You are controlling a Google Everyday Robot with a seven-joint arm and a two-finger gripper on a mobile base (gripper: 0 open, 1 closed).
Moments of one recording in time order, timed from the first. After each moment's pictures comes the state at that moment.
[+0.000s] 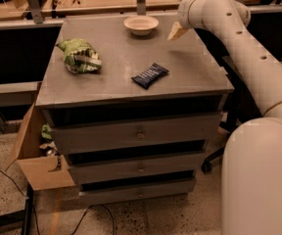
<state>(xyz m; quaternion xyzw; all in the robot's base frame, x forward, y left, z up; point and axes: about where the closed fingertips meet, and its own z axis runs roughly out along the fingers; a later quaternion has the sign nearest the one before) 0.916 -0.125 0.958 -0.62 0.47 -0.29 0.55</state>
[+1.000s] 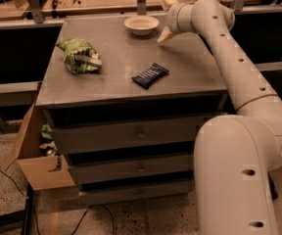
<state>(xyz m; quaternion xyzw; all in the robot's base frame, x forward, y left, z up) 0.941 -0.089 0.921 -0.67 0.45 -0.26 0.54</state>
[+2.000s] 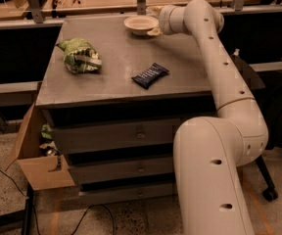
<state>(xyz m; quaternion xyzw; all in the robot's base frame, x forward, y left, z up) 0.956 -0.058 0.907 -0.69 0.42 -0.24 0.55</state>
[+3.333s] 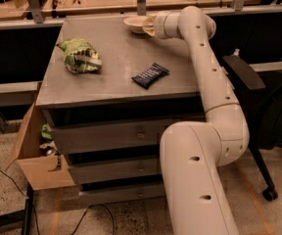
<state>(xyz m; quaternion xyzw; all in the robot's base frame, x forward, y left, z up) 0.972 -0.044 0.881 -0.68 0.42 -0.23 0.55</state>
